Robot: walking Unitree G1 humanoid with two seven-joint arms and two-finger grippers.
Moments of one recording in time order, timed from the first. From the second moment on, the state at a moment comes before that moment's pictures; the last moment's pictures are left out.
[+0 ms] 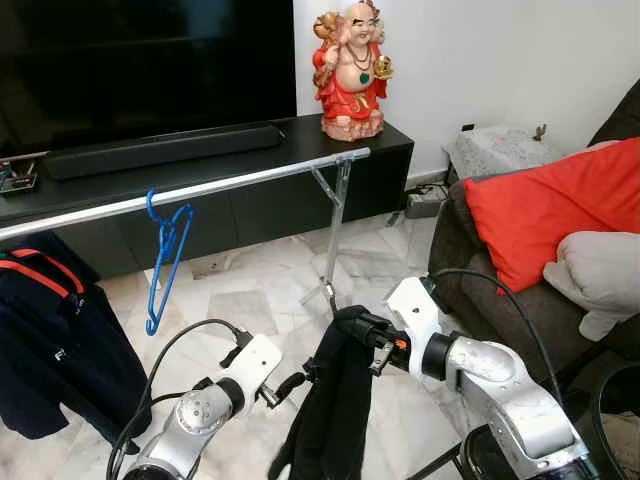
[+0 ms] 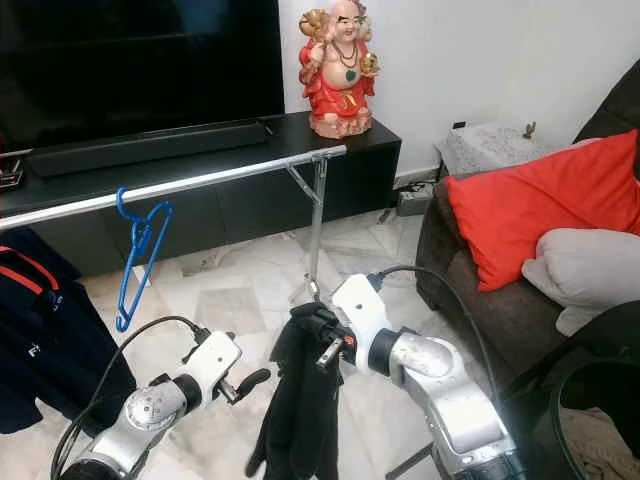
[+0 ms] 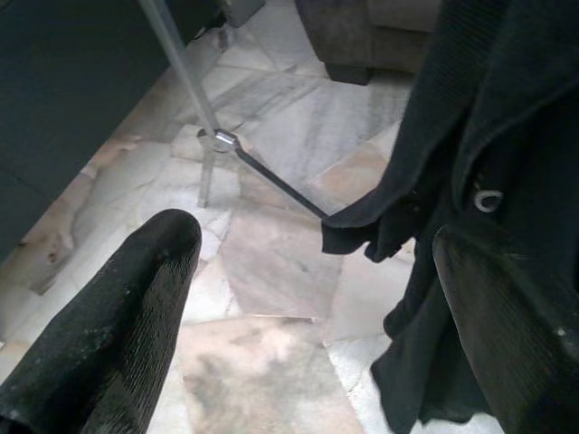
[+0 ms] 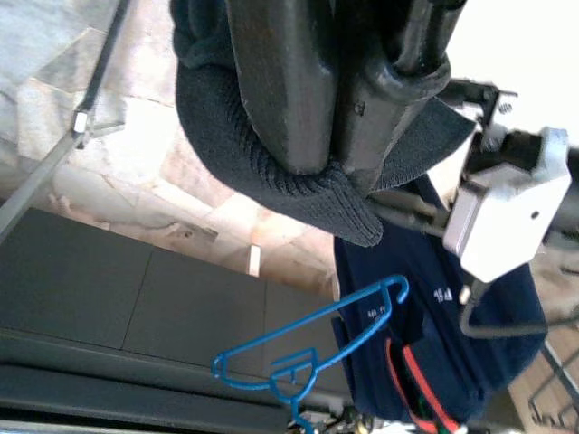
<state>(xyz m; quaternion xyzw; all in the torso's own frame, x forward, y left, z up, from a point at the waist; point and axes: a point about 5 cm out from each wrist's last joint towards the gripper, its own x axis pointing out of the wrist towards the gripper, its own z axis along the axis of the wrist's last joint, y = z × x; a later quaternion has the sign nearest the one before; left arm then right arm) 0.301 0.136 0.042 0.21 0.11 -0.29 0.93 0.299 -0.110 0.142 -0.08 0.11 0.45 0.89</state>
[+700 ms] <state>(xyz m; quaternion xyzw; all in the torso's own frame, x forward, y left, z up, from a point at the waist) 0.319 0.138 0.069 0.20 0.03 -0.23 0.95 0.294 -0.099 0.155 -0.07 0.08 0.48 0.87</state>
